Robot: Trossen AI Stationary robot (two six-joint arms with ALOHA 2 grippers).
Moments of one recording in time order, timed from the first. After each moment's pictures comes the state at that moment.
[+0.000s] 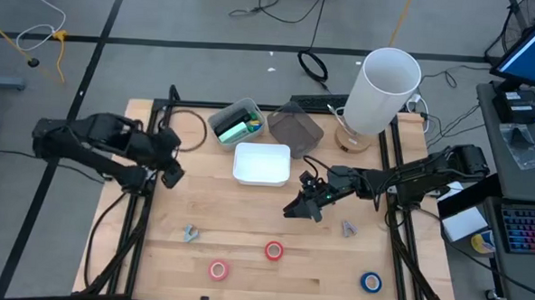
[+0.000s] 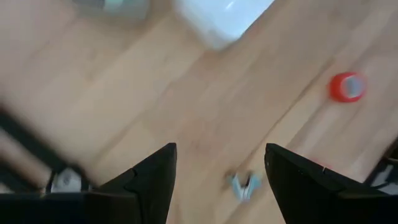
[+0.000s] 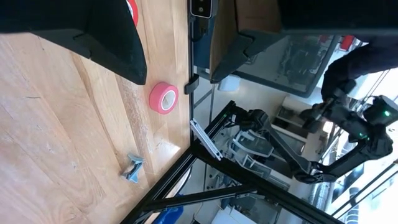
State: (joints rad) left arm -0.13 1.02 1.32 -1.45 -0.13 -0.90; right arm 0.10 1.39 0.64 0.54 -0.32 0.96
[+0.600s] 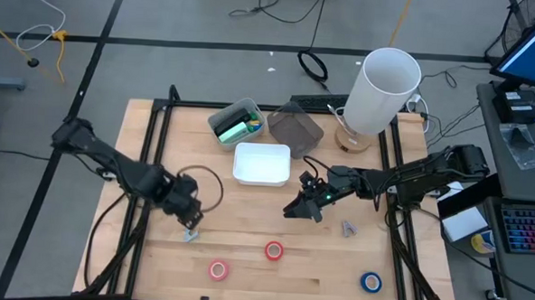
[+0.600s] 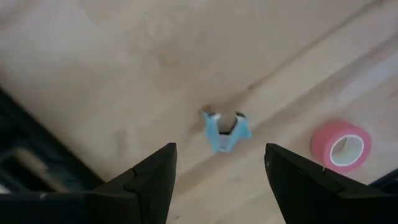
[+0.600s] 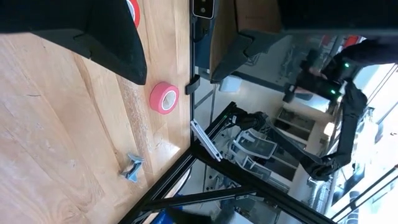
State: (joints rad) left arm -0.46 1.27 1.04 -1.22 0.03 -1.43; right arm 0.10 1.39 0.64 0.54 -0.32 0.94
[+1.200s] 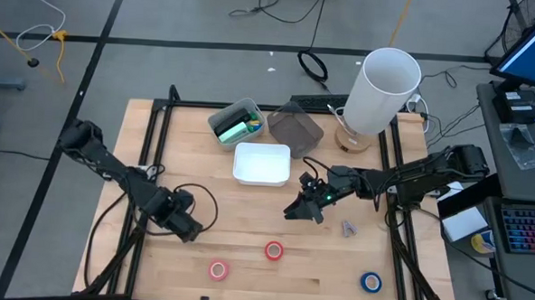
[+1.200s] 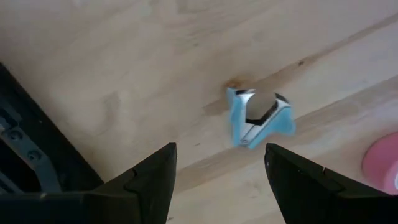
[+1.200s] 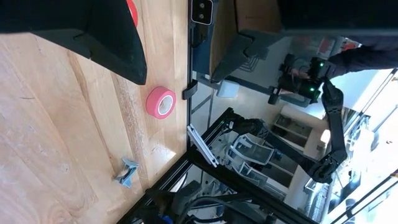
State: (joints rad) left arm -0.60 1.36 0.89 -1.07 0.07 -1.69; right arm 0.10 1.39 0.64 0.54 -0.35 0.92
